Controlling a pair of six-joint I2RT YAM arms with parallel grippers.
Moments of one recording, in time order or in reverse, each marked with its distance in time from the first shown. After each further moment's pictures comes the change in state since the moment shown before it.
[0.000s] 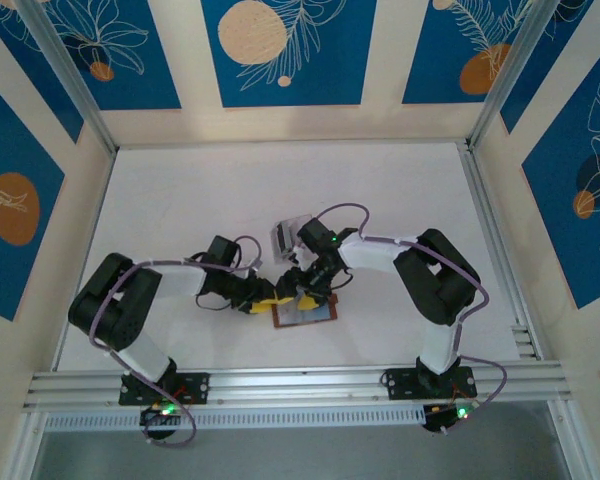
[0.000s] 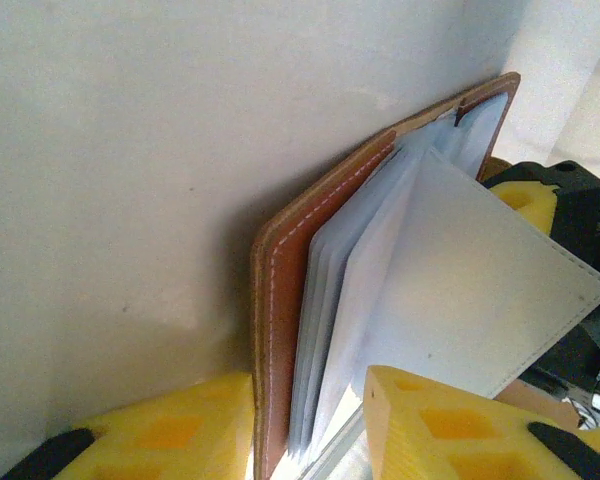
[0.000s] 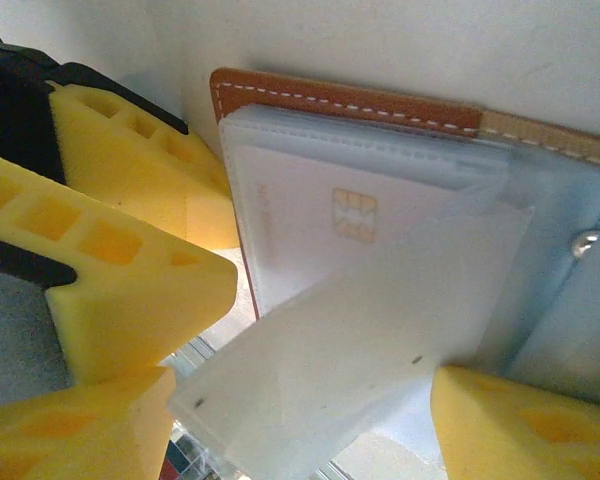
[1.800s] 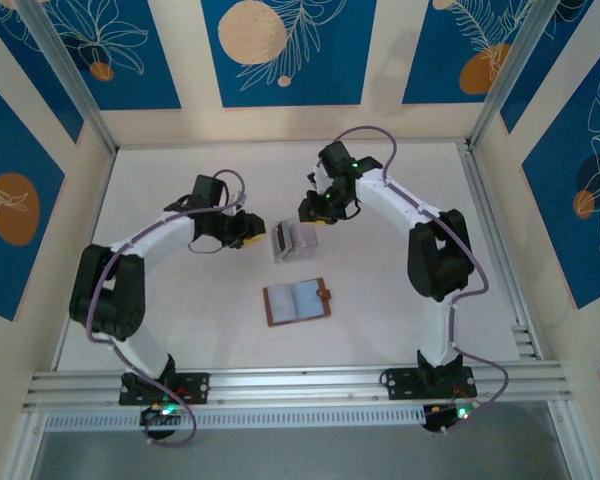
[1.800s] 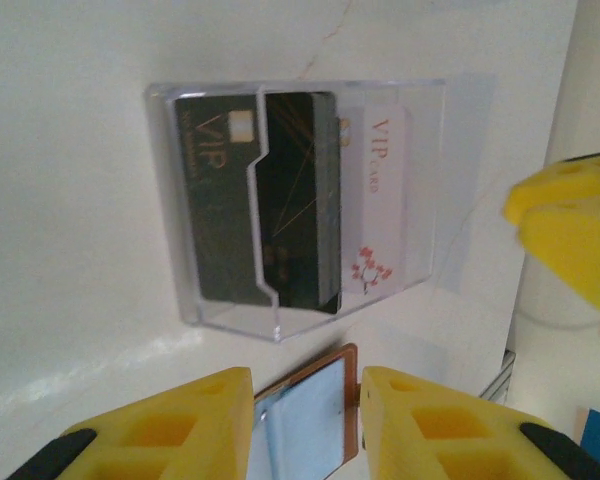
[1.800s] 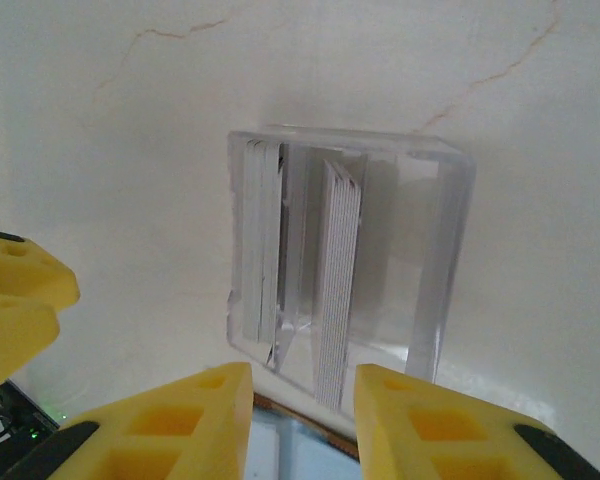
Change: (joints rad) left arm 0.146 0.071 0.515 -0.307 -0.190 0.123; right arm -0.264 0.164 0.628 -0.350 0.286 -0.272
